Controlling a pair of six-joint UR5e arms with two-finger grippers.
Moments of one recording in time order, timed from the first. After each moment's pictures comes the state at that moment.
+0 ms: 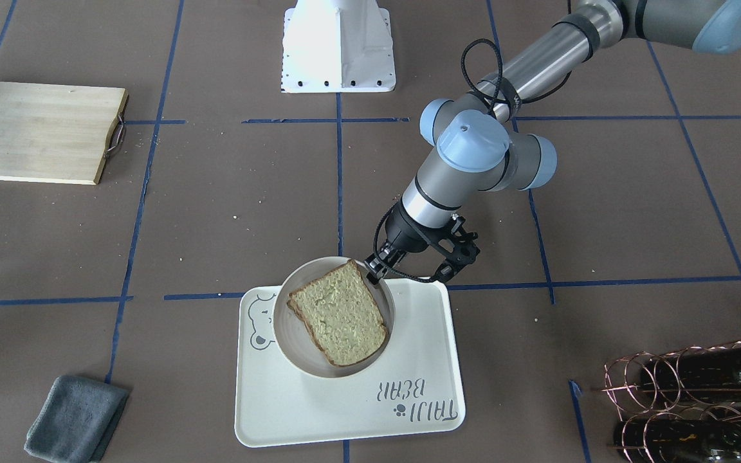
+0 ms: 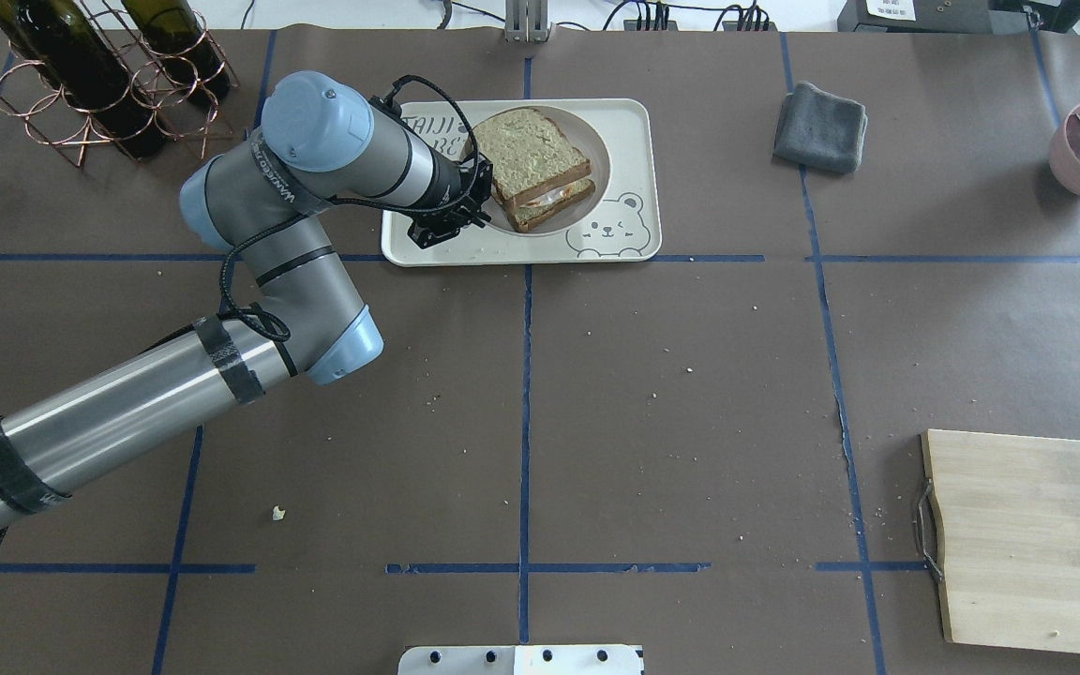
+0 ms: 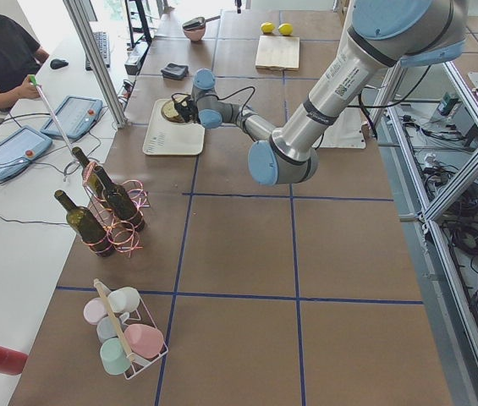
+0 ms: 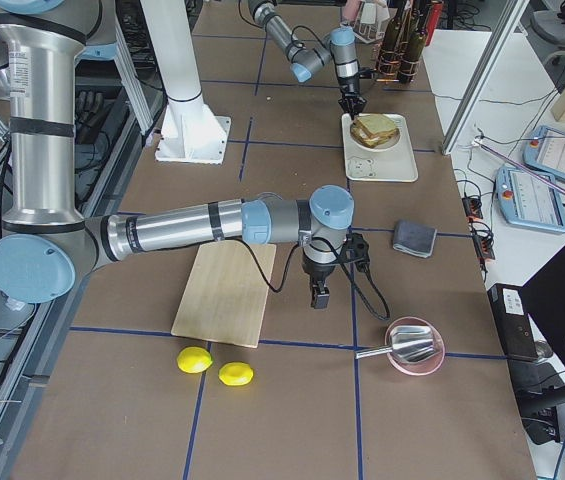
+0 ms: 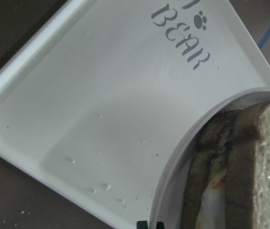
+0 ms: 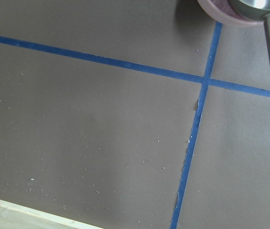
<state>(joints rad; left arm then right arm) -0.71 -2.41 -1.15 -2.30 -1.91 -2.00 1.44 -1.63 1.82 -1.69 2.32 -0.04</state>
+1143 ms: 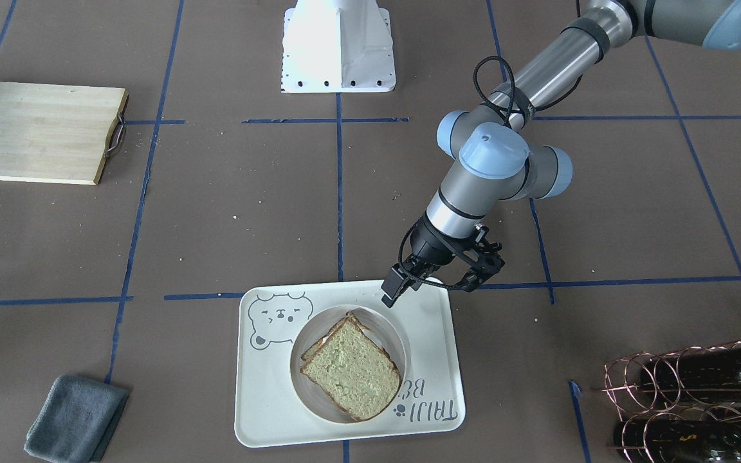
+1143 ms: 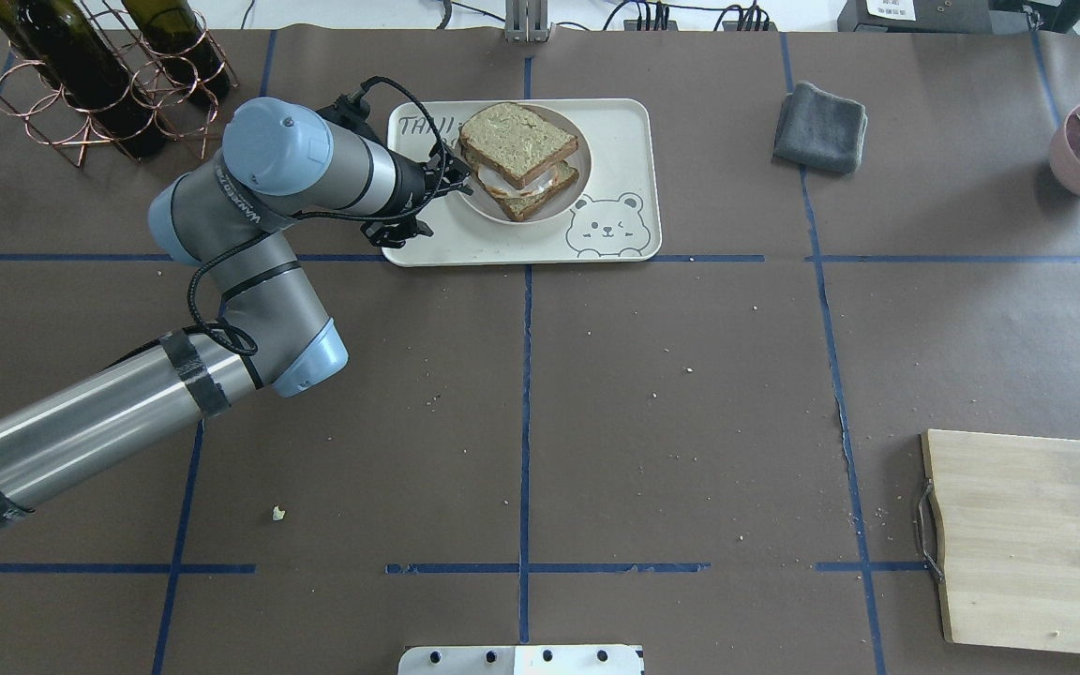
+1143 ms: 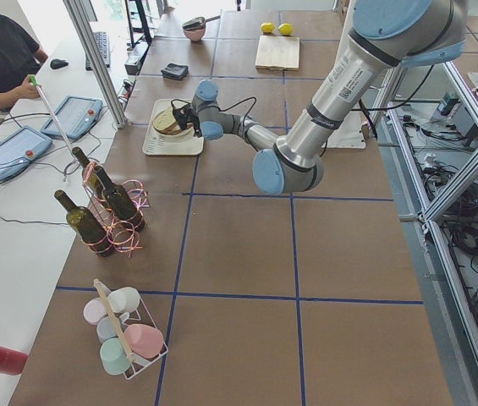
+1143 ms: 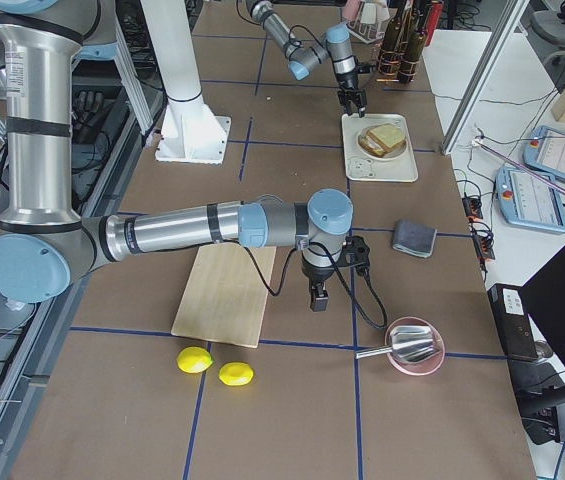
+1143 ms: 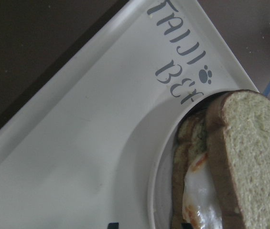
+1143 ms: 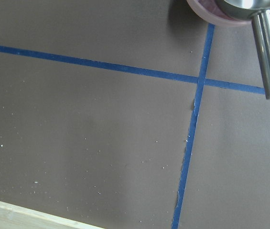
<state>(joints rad) -0.71 -2.29 -1.27 -2.34 -1.86 -1.84 1.47 -1.63 1.82 -1.69 2.35 -0.03</state>
